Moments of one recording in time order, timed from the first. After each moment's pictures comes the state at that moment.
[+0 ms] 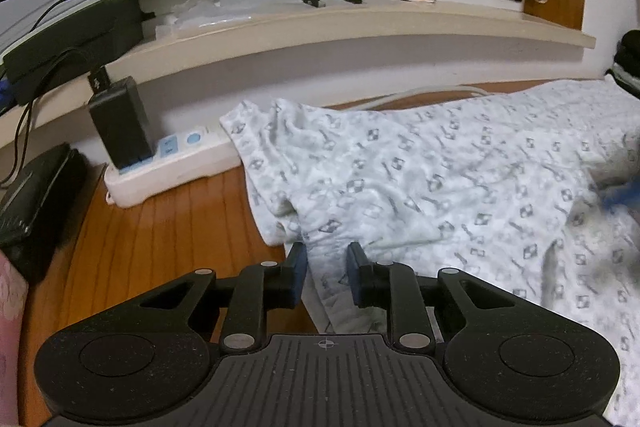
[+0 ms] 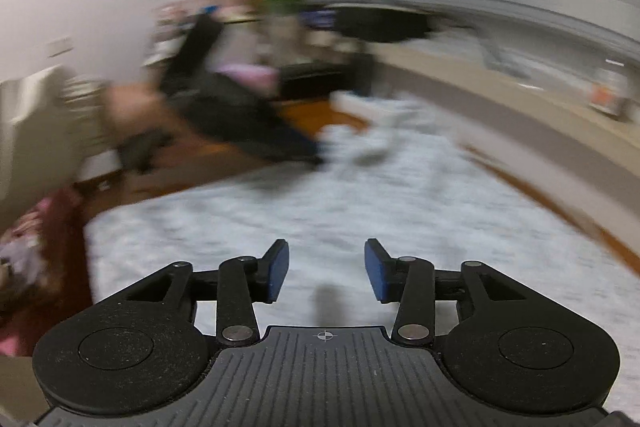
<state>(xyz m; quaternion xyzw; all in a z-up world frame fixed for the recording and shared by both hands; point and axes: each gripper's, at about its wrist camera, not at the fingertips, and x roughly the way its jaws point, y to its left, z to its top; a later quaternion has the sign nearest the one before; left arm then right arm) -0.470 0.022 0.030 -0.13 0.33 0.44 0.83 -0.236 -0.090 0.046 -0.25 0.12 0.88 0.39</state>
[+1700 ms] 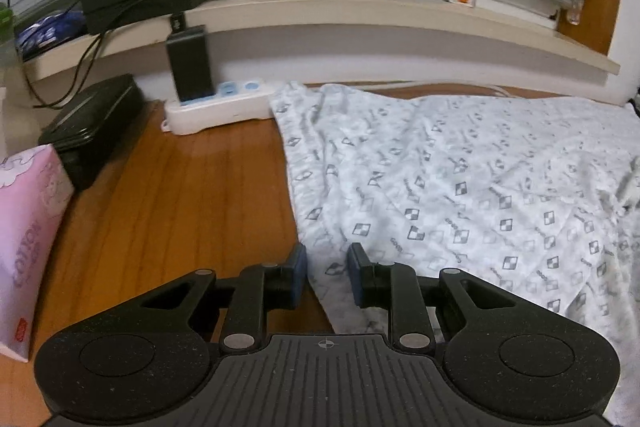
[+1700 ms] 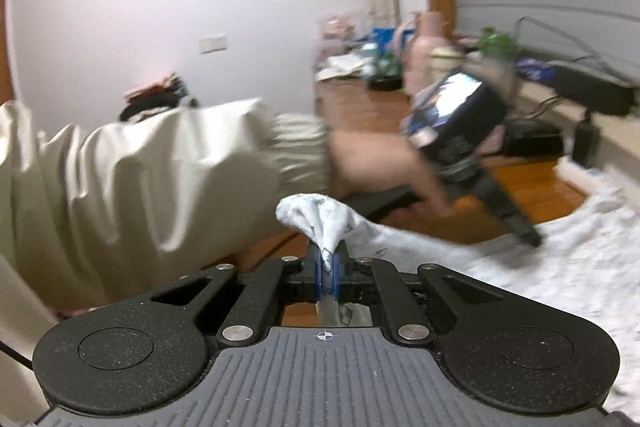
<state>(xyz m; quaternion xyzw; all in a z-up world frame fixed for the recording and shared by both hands) -0.513 -0.015 0.035 -0.20 0.31 0.48 0.79 -0.340 -0.187 0.105 -0.22 0.09 0.95 0.20</state>
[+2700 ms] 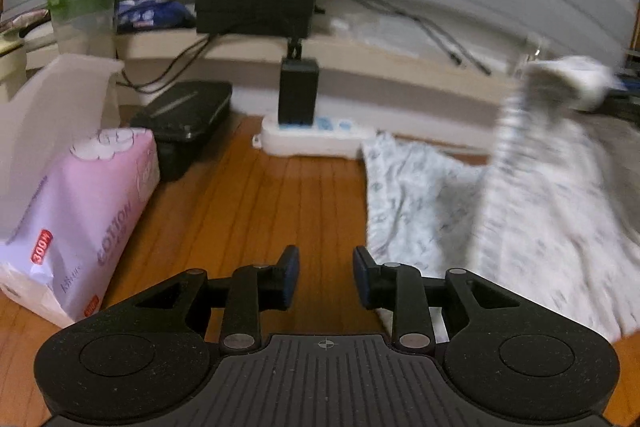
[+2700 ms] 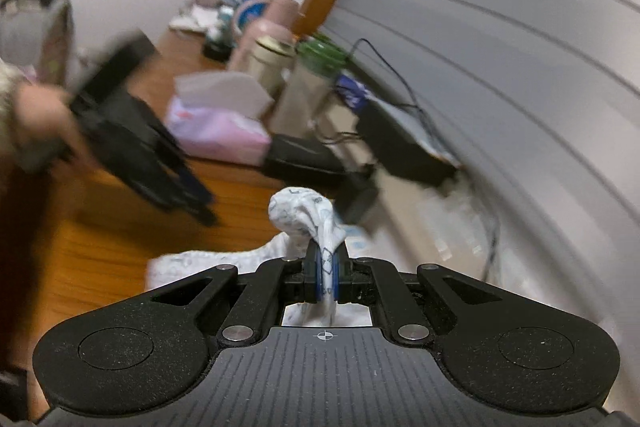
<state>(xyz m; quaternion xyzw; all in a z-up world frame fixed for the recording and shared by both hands) -0.572 -0.017 0.060 -0.24 0.22 0.55 0.77 -0.314 -0.009 0.145 -0.32 -0.13 0.86 0.38</state>
